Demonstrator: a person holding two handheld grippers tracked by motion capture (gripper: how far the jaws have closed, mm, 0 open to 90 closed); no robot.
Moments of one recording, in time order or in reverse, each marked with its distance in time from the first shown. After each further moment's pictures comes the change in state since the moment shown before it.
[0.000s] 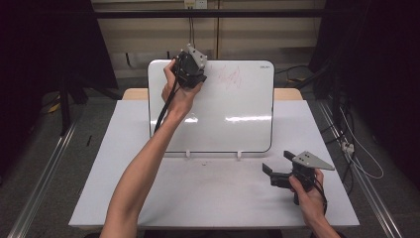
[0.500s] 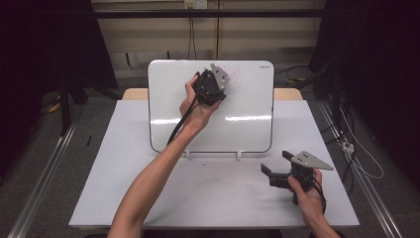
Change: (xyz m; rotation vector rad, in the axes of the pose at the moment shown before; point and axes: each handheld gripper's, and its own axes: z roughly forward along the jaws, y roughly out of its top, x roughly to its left) left arm -0.049 -0.005 -0.005 -0.047 -0.105 0.033; right arm 0.002 0.000 0.002 0.003 0.013 -0.006
